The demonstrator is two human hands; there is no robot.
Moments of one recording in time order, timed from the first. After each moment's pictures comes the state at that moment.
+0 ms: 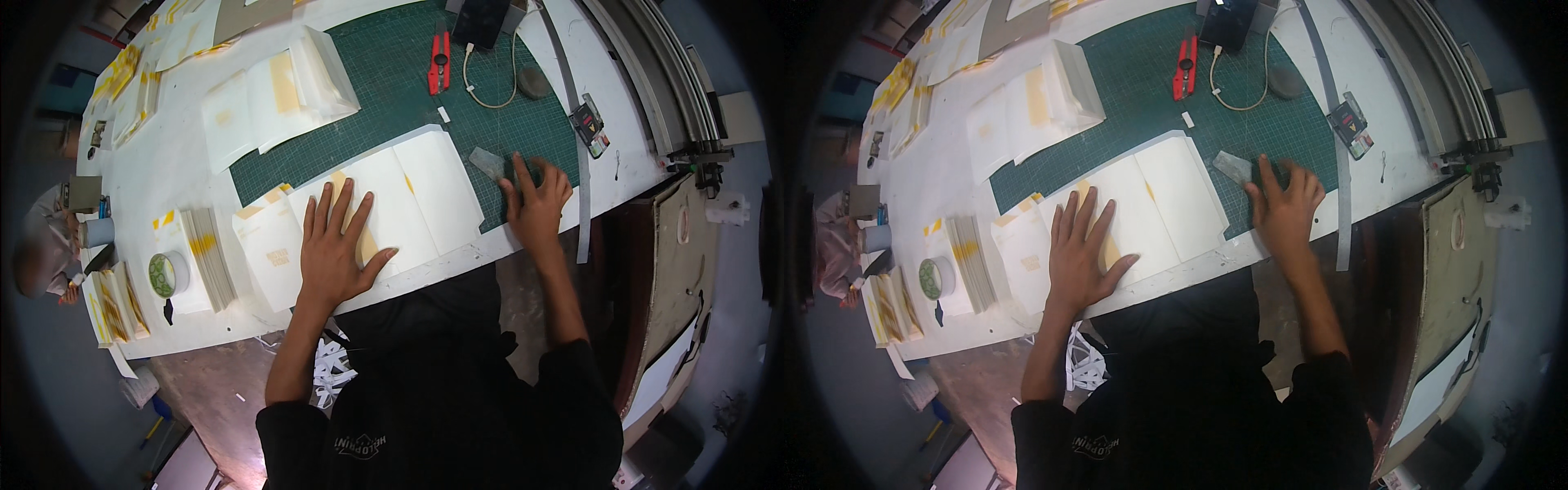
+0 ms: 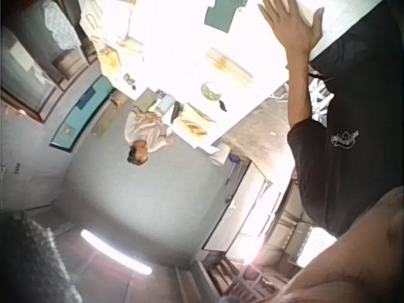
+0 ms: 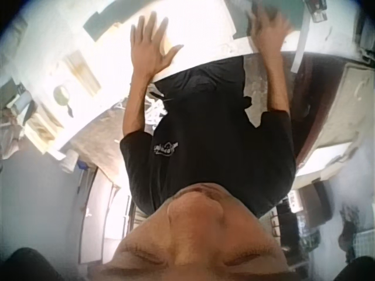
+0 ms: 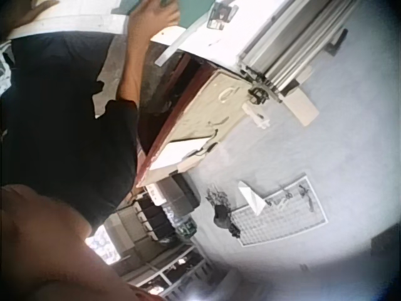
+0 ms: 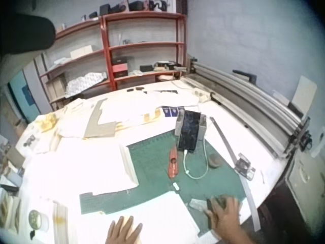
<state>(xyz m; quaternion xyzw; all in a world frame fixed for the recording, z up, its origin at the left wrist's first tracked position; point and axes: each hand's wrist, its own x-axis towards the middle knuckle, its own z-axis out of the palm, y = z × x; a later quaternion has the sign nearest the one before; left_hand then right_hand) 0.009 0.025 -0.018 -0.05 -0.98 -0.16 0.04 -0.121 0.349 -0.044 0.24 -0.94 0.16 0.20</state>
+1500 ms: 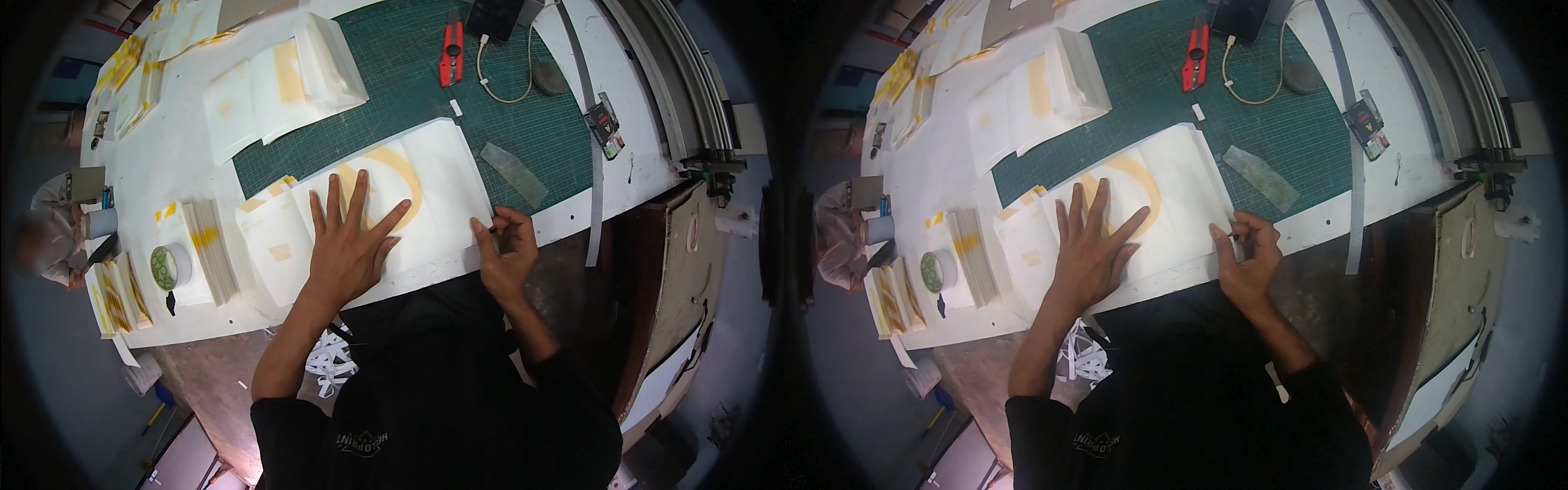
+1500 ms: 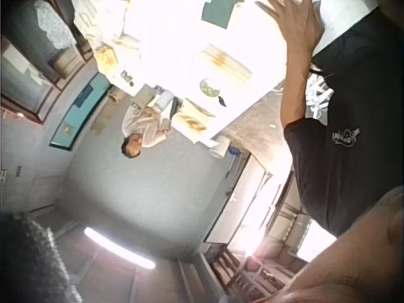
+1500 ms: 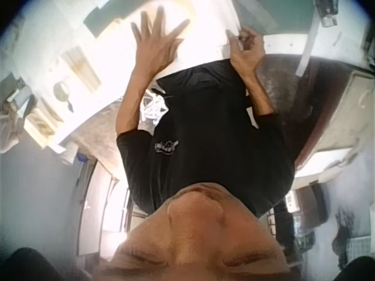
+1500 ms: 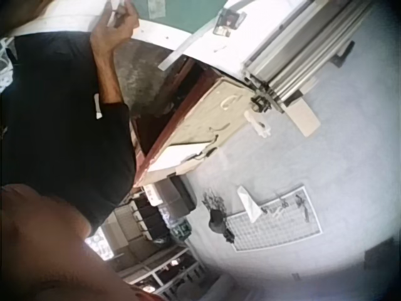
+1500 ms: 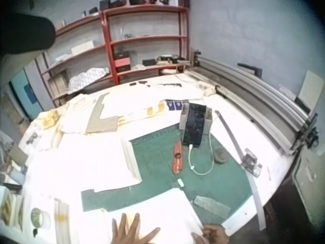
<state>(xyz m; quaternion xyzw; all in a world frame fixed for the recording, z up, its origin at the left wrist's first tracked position) 0.003 0.036 -0.010 -0.08 -0.99 -0.13 -0.03 -0.035 0.293 -0.062 0.00 -0.80 0.59 0.06</state>
